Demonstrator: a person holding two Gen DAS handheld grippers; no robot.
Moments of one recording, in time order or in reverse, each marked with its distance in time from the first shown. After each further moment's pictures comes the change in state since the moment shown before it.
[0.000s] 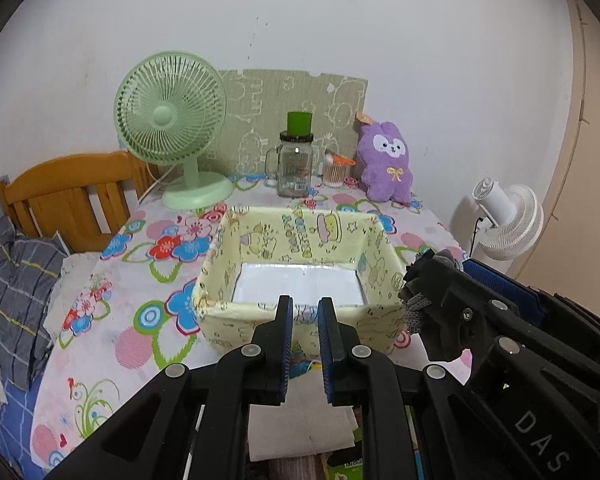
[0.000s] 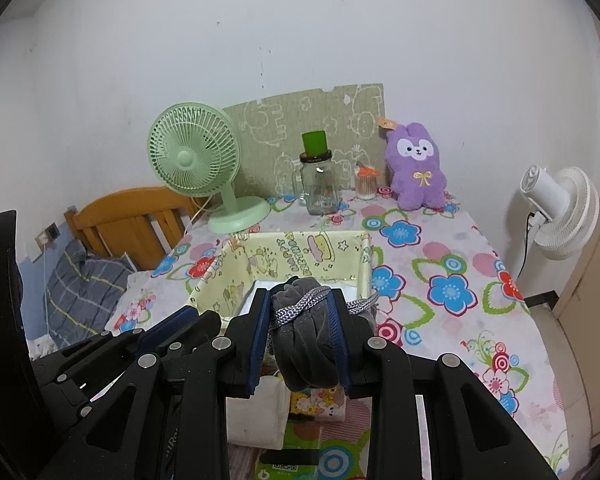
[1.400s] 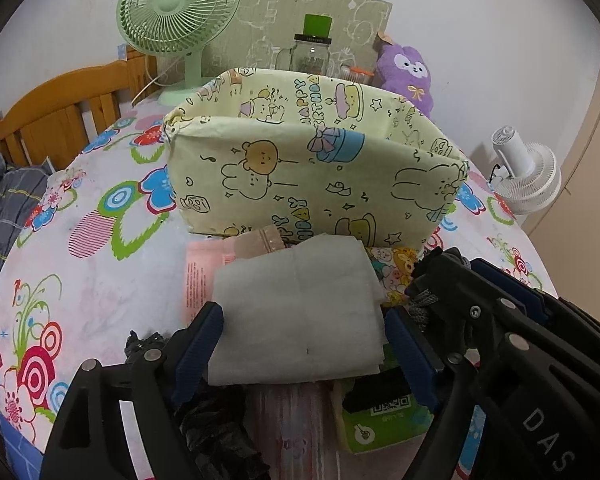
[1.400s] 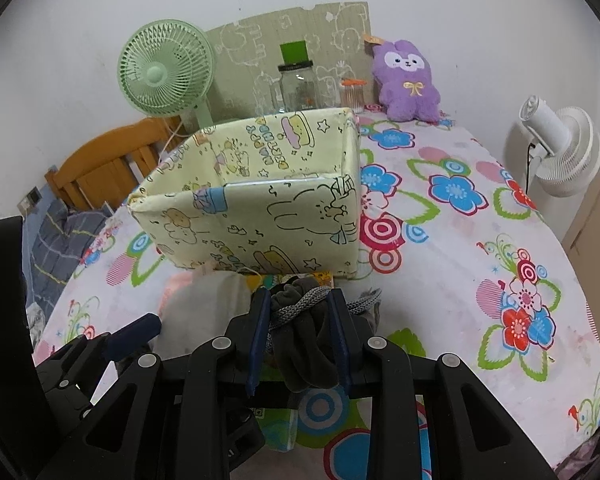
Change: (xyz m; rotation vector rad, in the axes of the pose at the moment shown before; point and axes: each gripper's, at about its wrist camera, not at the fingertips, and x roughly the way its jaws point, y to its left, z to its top) left arm 0.057 0.009 -0.080 -0.076 0.202 -0.009; right arm 0.052 -0.018 -0.079 0.026 0.194 -0.039
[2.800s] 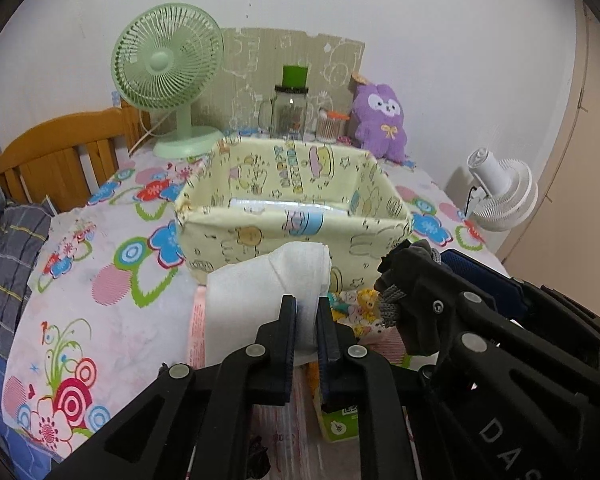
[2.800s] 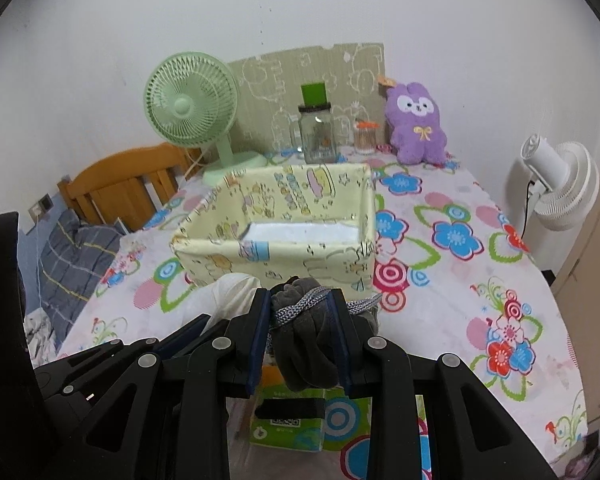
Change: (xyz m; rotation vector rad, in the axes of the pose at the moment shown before) left arm -0.057 -0.012 0.019 0.060 -0.125 -0.028; right arm -0.050 0.024 0.022 -0.041 -0.113 0.021
